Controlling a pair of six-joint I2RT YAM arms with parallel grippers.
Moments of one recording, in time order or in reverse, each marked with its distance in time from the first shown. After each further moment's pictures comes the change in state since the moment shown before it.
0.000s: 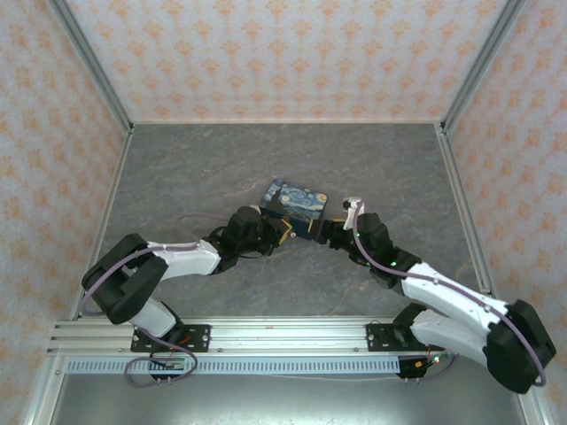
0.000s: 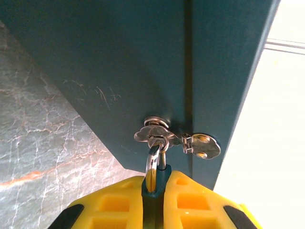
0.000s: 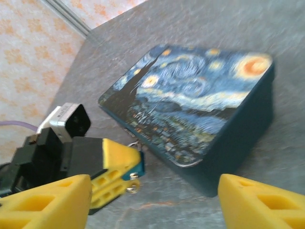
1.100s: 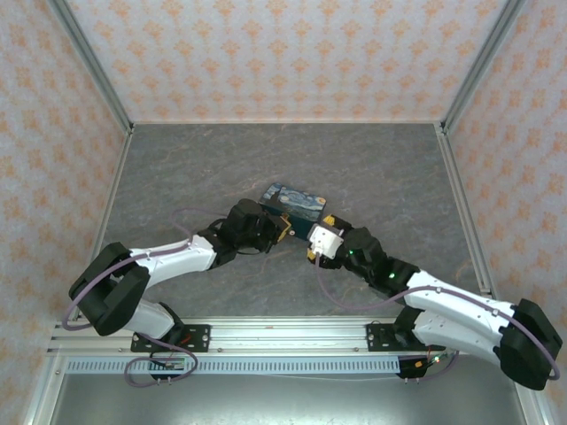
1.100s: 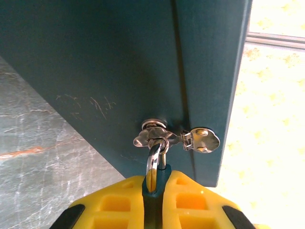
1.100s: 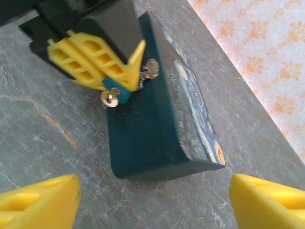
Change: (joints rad) left arm -0.002 -0.074 0.091 -0.227 0.002 0.027; right arm 0.181 -0.016 -0.042 -0.023 0.157 -1.169
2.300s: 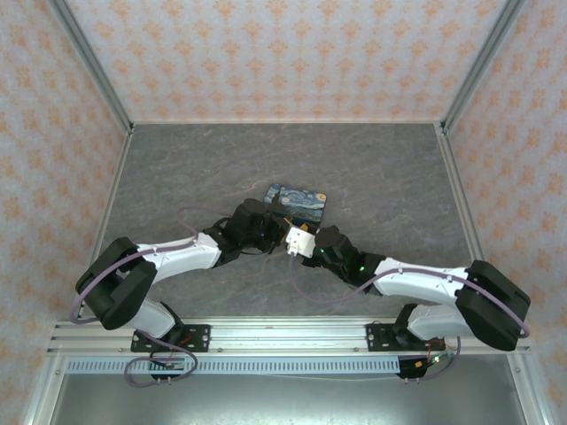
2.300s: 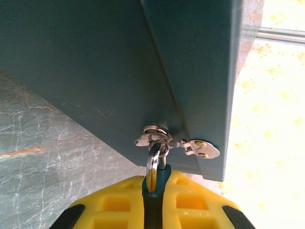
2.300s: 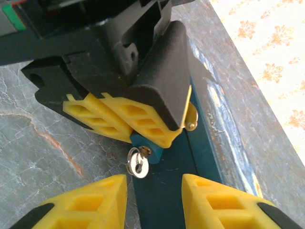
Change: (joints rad) left arm -0.013 0.044 0.025 -0.015 0.005 -0.004; right arm 0.092 0.328 0.083 0.182 0.089 0.000
